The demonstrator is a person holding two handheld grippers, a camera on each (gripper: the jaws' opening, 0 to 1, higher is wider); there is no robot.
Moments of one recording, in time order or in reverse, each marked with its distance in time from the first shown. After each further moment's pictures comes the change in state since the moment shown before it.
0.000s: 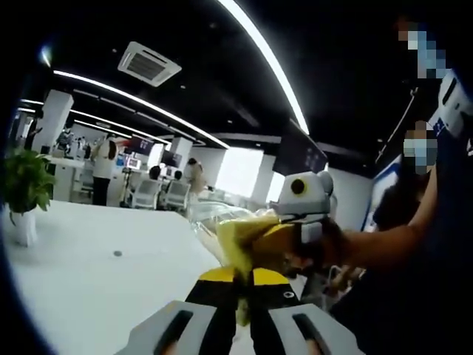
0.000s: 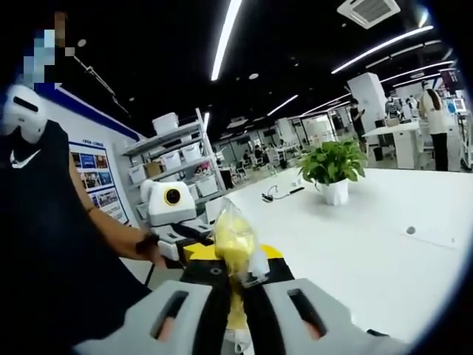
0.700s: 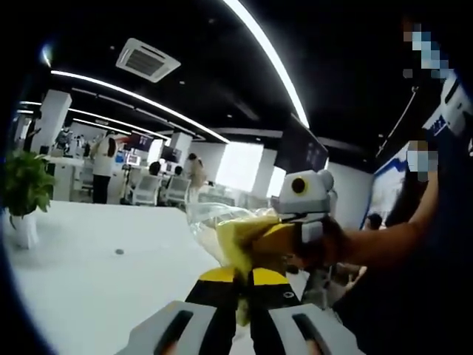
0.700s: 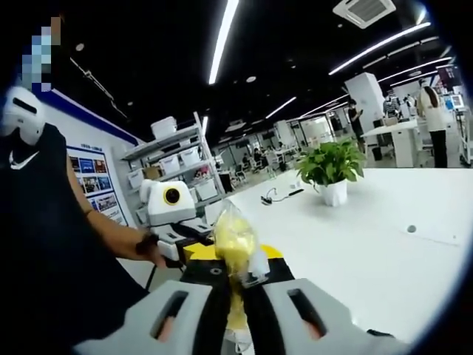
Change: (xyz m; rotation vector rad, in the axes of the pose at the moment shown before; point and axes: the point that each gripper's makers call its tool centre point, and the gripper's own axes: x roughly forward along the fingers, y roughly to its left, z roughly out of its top) left arm 0.005 0.007 -0.002 0.011 0.033 0.000; right arm 0.000 -0.007 0.000 0.016 -0.020 -0.009
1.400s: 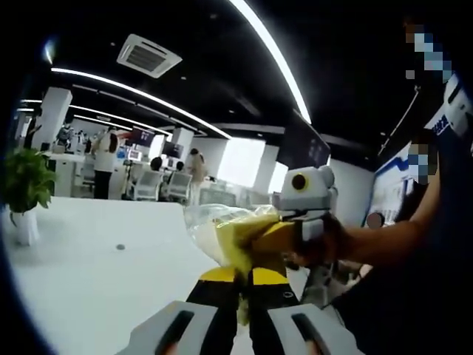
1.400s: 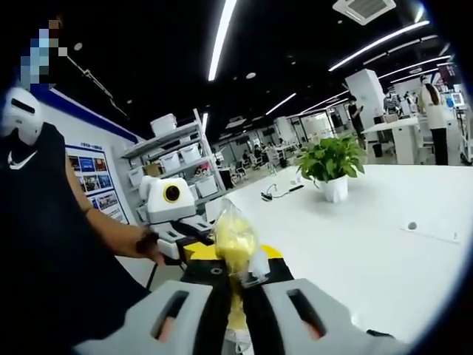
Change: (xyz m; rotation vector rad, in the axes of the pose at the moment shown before) left arm 0.000 0.006 -0.003 -0.013 0.023 0.018; right arm 0.004 -0.004 -0.003 0.012 0.016 0.008
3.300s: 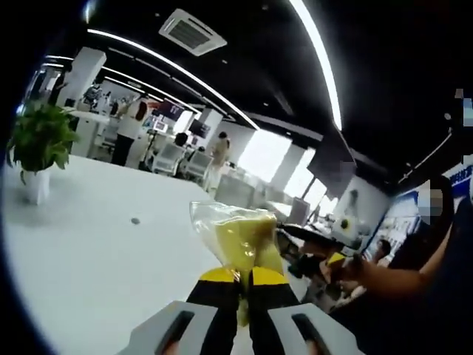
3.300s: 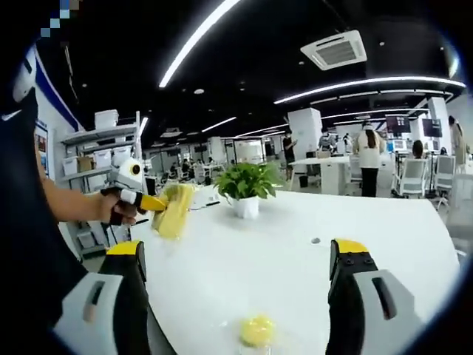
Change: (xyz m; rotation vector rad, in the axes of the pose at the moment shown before) left arm -0.007 0.066 0.020 -0.264 0.076 0.102; right arm -0.141 -0.076 -0.008 -0.181 -0.105 -0.502
